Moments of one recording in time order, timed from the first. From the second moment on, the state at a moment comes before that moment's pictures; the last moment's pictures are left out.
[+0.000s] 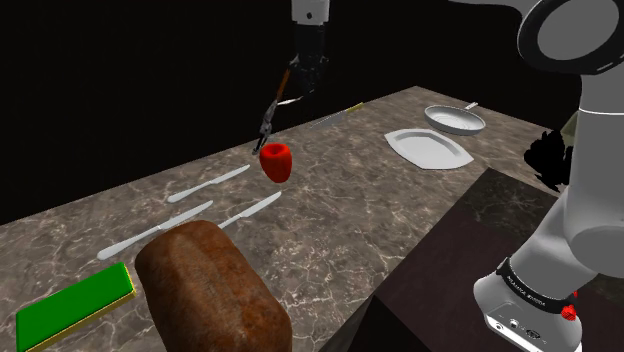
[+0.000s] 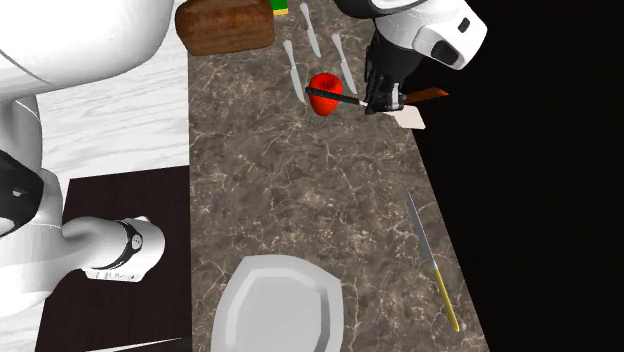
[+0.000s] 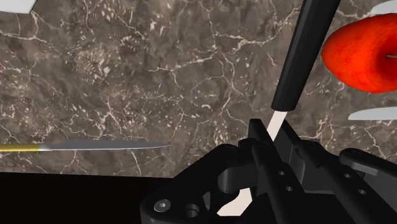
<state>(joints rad) 0.16 0.43 0.10 -1.21 -0.03 1.57 0.21</state>
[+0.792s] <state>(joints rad) 0.27 0.10 0.17 -1.67 0.01 1.71 0.40</state>
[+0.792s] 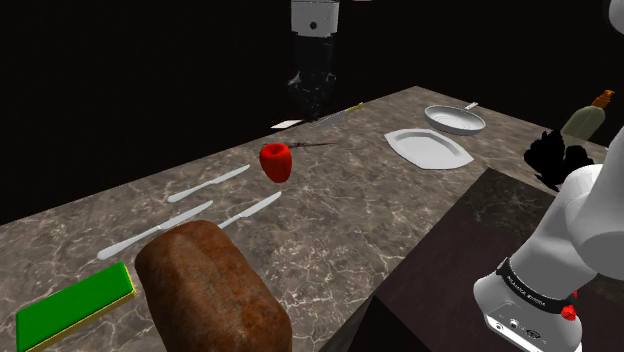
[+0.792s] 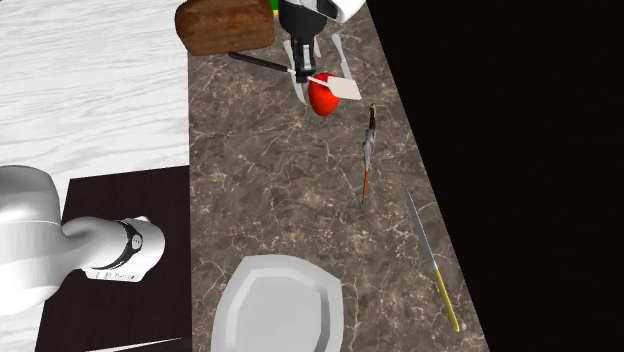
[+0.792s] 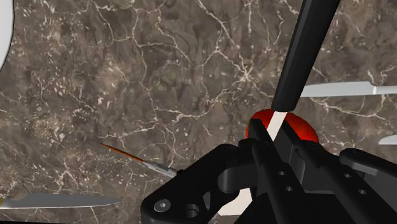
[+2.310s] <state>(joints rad) 0.44 -0.13 0.36 -2.02 0.09 1.84 0.72</state>
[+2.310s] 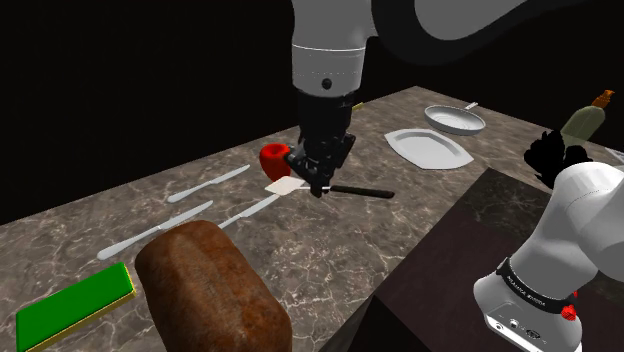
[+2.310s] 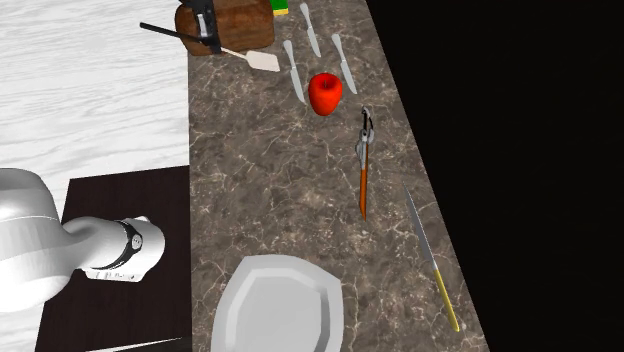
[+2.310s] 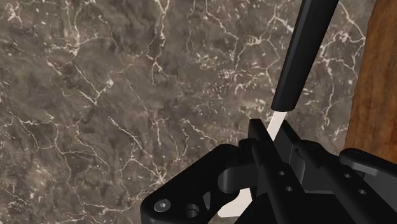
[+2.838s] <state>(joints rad) 0.44 -0.11 0.36 -2.10 0.09 1.95 0.72</state>
